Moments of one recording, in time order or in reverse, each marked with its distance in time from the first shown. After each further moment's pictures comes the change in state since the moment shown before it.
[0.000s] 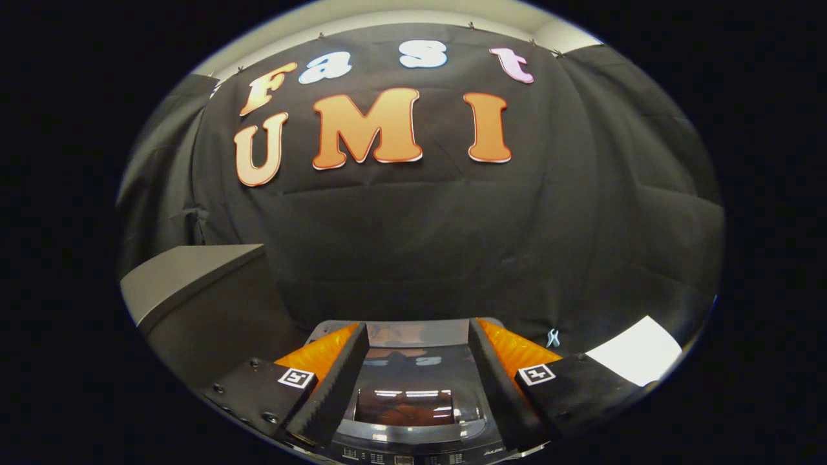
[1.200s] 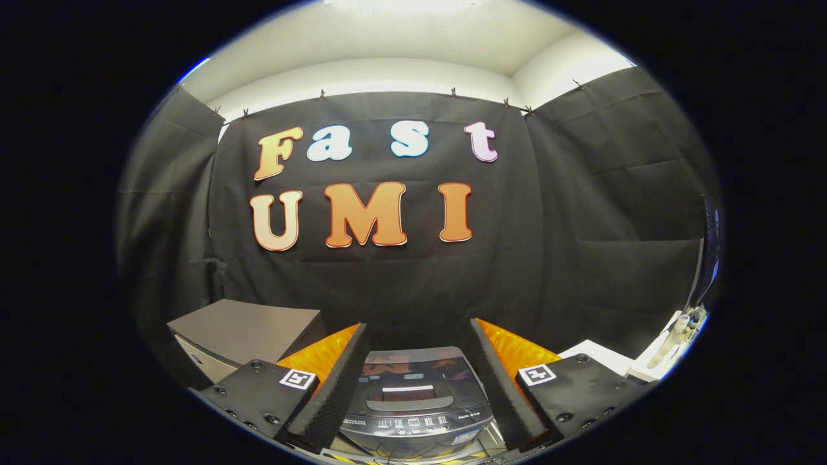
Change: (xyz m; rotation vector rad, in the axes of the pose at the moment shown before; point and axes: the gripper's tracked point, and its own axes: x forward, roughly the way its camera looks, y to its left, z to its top) arm -0.294 0.029 0.105 0.009 -0.239 -0.120
